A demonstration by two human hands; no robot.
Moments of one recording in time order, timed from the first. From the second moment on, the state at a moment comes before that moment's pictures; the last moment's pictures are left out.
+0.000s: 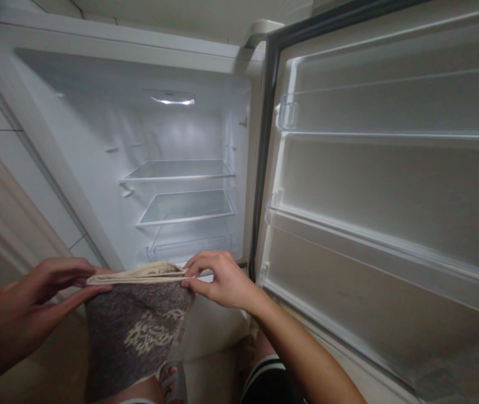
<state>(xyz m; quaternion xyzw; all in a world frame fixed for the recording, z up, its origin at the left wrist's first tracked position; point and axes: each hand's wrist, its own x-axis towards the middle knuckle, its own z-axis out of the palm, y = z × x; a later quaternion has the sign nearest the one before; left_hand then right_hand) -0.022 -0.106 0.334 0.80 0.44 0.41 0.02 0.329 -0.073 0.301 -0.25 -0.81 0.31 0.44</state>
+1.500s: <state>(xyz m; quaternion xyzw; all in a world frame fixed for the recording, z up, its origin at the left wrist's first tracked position) 0.032 -0.124 0.309 0.92 0.29 0.24 0.05 0.379 -0.072 0.353 -0.26 -0.86 0.24 0.37</state>
